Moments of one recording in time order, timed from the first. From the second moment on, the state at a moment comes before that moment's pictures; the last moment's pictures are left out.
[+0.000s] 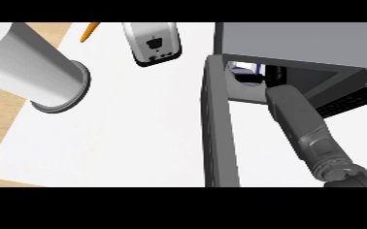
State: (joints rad) left arm 0.84 0.24 -0.20 -2.06 0.37 -0.15 -0.65; right arm -0.94 -0.18 -0.10 -0.18 0.06 -0.57 -0.78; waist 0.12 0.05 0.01
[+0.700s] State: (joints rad) left arm 0.80 0.25 -0.19 -2.03 0.37 -0.15 -0.64; right arm -1.02 -0.20 -0.16 -0.17 0.05 -0.75 -0.81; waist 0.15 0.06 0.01
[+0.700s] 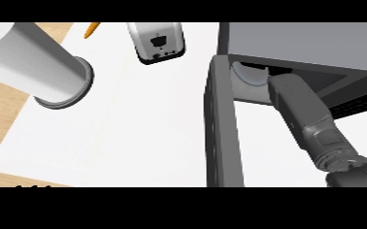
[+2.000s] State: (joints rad) left arm 0.72 0.26 -0.18 -1.98 0.35 -0.16 -0.62; right arm -1.05 -0.16 0.04 -0.02 0.29 -0.88 -0.55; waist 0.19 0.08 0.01
